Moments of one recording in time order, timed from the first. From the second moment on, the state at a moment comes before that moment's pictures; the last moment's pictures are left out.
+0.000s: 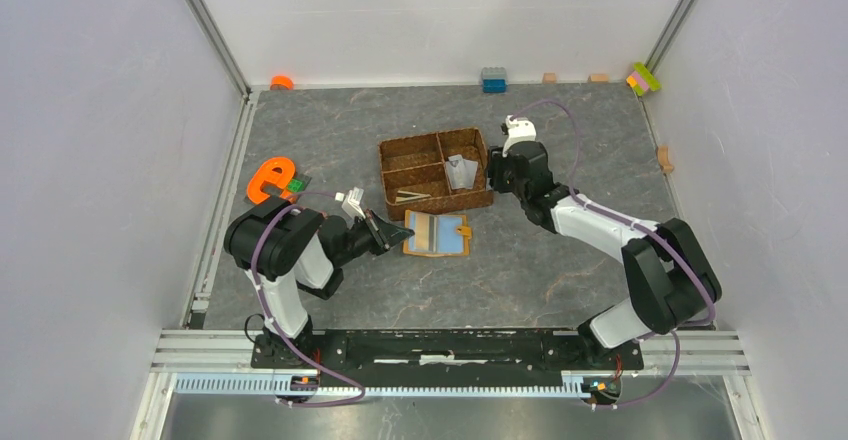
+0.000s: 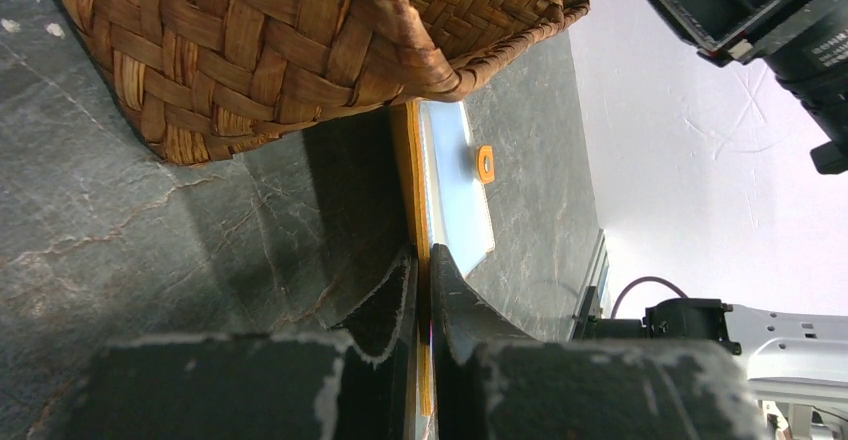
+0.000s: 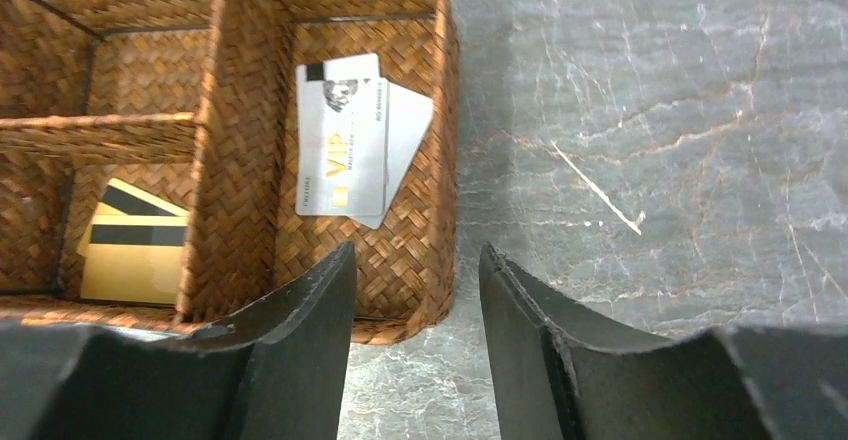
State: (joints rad) left arm -0.40 1.84 0.19 1.41 0.47 -0.97; right arm 0.48 1.52 0.83 0.17 0.18 0.27
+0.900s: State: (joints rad) left arm -0.40 1.86 0.20 1.42 0.48 -0.97; right arm 0.68 1.84 1.16 0.04 0.21 0.20
